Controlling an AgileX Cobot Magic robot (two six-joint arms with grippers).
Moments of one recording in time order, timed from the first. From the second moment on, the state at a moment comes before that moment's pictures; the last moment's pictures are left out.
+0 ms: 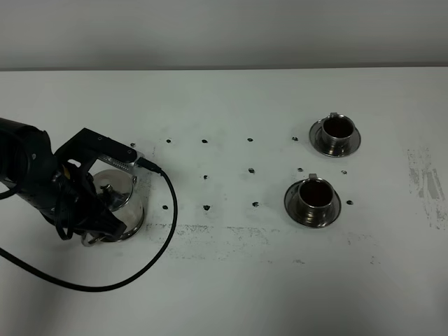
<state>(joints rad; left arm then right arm) -0.32 1.66 -0.87 -0.03 0.55 0.22 0.11 0.04 -0.52 0.07 1.12 -0.10</state>
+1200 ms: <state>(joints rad) -0.32 1.66 -0.87 -0.02 0.55 0.23 0.11 0.04 -0.52 0.07 1.12 -0.10</state>
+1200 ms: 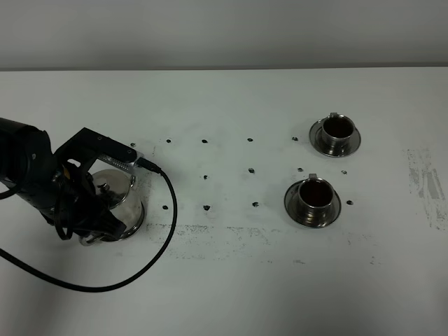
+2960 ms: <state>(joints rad) -0.32 1.38 -0.87 0.00 0.59 0.22 0.11 0.04 -0.52 0.07 1.12 -0.10</state>
